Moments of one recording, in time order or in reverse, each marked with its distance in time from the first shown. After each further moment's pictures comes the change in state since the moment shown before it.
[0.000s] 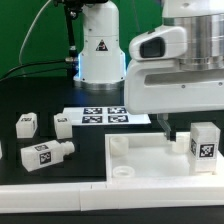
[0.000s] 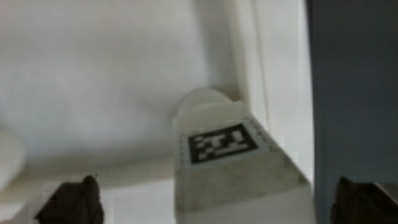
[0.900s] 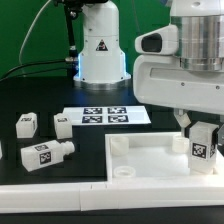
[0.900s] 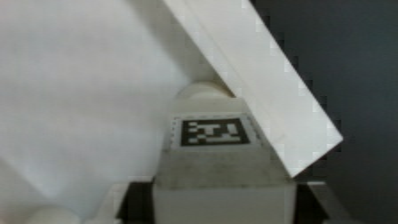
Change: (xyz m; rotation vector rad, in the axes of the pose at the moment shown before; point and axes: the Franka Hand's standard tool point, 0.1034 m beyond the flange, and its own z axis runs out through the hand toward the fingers) arm -0.001 0.002 0.001 0.003 -0.001 0.899
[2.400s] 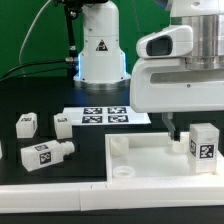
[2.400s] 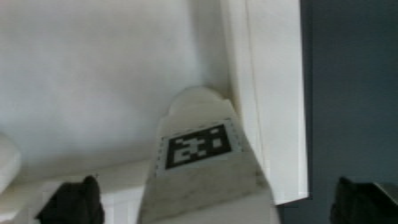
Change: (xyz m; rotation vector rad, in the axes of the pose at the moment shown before) arm -0.005 0.003 0.002 0.016 0.046 -0.803
